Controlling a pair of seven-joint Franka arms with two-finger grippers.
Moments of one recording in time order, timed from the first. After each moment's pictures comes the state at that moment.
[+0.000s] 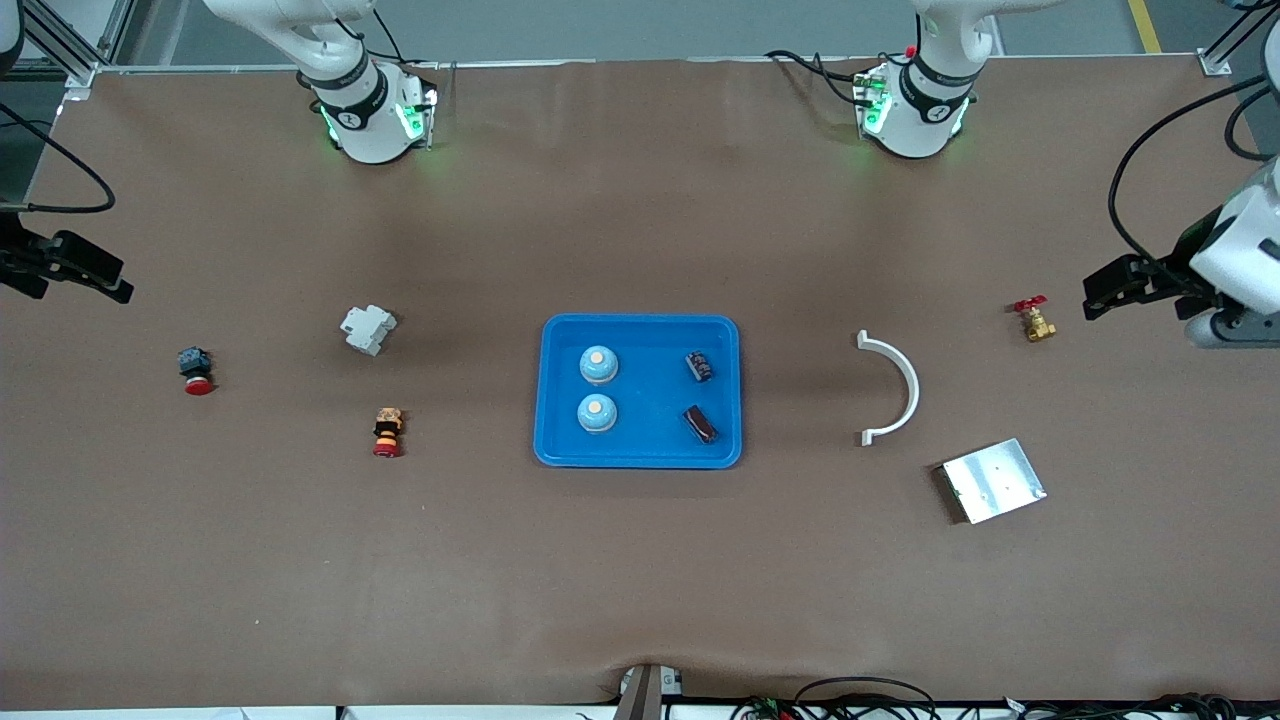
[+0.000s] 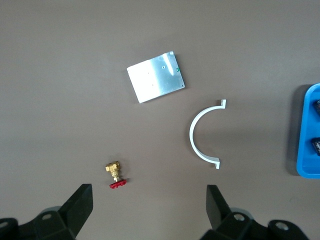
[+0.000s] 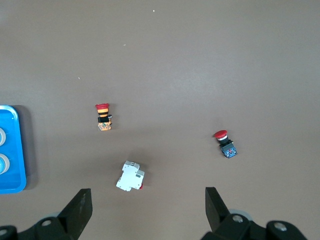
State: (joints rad) left arm 0.08 0.07 -0.13 -1.54 0.06 1.62 -0.03; right arm 0.01 -0.02 -0.11 -1.65 0.00 1.67 -0.03
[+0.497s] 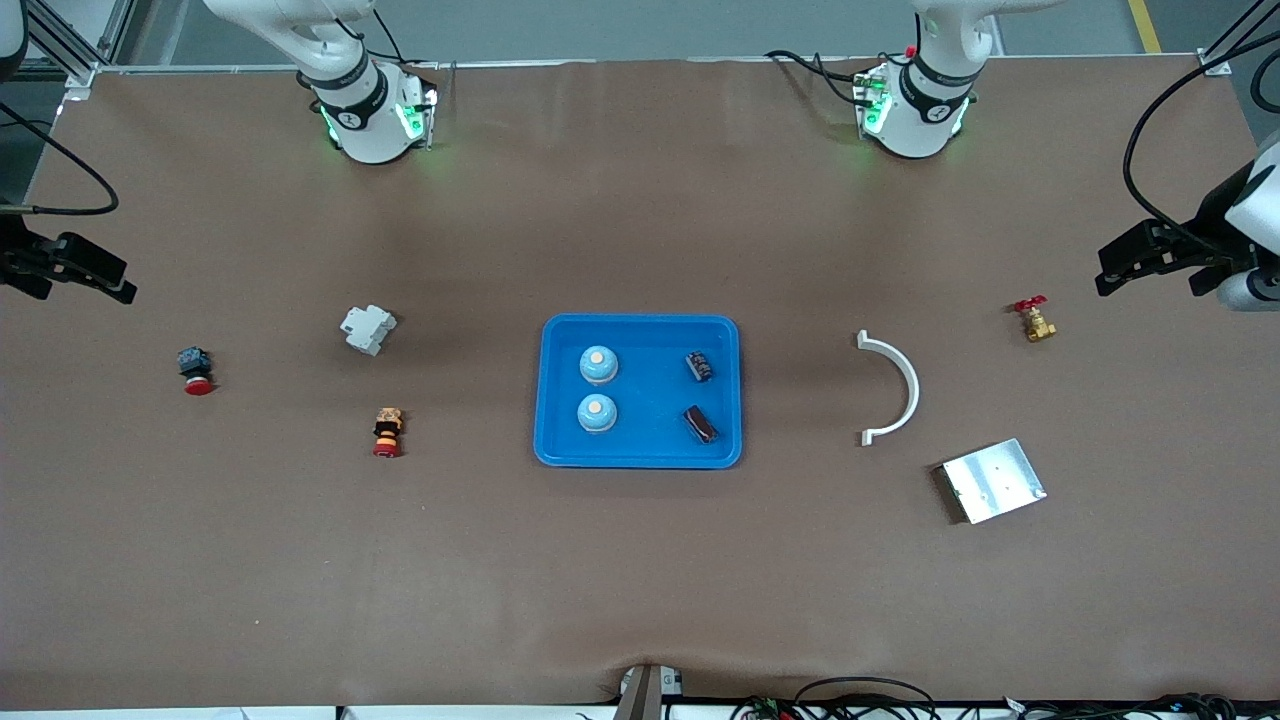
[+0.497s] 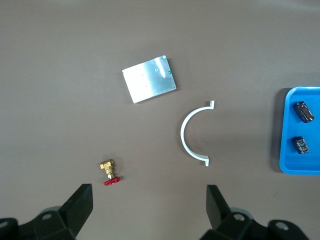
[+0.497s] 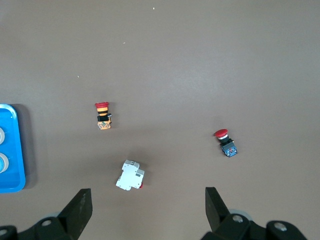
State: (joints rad) left arm 0.08 0.04 -0.13 -1.53 0.01 1.60 -0.03; right arm 0.01 -0.02 -0.11 -1.66 0.00 1.67 -0.03
